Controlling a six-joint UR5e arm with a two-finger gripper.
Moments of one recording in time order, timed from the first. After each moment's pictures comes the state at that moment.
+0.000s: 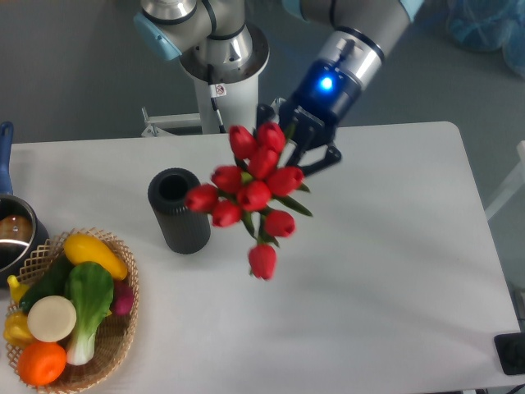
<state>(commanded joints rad) 2.75 -1.48 -1.90 -1.00 0.43 1.12</state>
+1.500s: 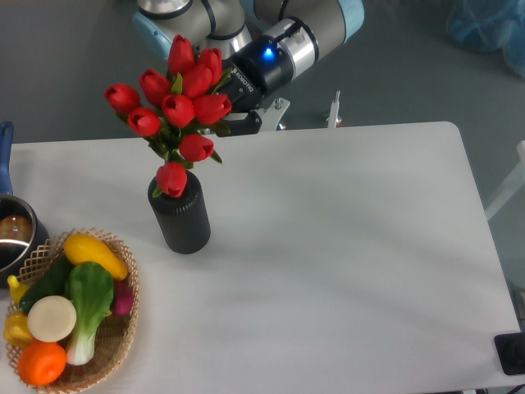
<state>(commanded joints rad) 2.72 -1.51 -2.08 -0.99 0.01 1.21</state>
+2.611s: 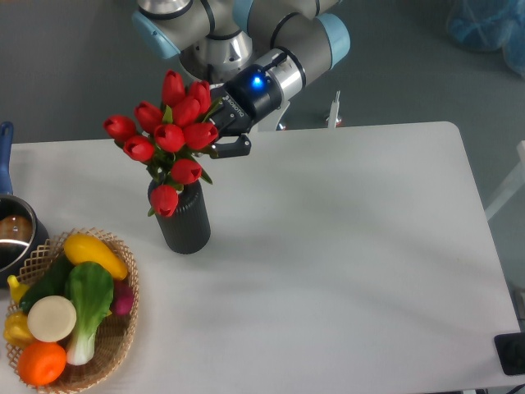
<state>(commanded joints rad) 2.71 -1.51 -2.20 -0.98 0.08 1.37</state>
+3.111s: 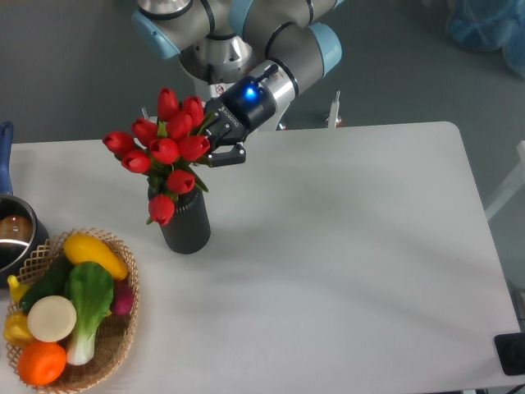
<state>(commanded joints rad) 2.70 -1.54 -2.24 -0.98 0.14 1.46</state>
